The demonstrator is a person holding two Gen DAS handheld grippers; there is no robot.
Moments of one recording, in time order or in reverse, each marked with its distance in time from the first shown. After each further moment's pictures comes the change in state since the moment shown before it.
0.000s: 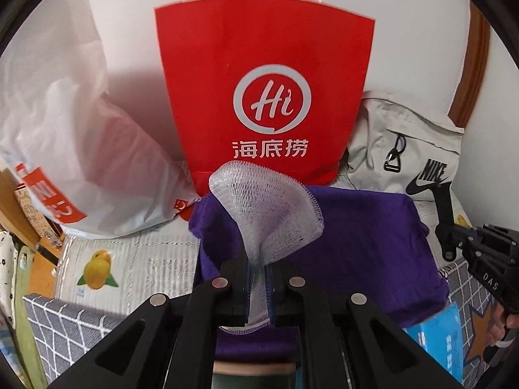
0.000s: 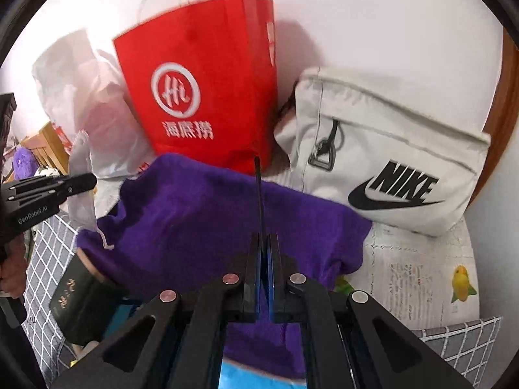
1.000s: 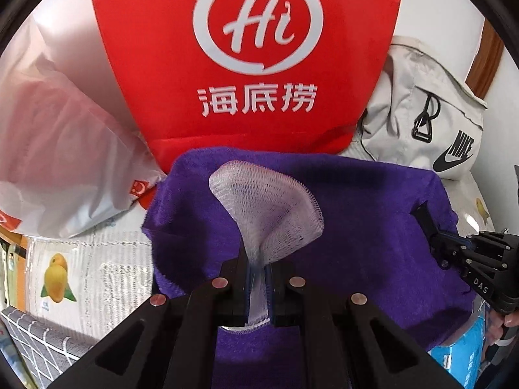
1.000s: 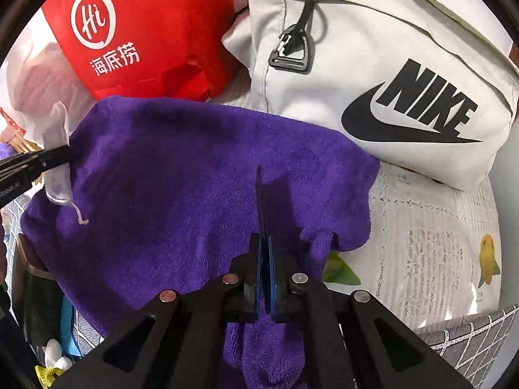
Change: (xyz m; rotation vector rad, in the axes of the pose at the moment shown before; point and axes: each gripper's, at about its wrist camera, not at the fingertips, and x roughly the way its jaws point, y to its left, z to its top) left arm 0.094 -0.016 0.007 0.026 0.170 -0.035; right arm 0.101 -0.036 -0.020 0.061 0.256 -0.044
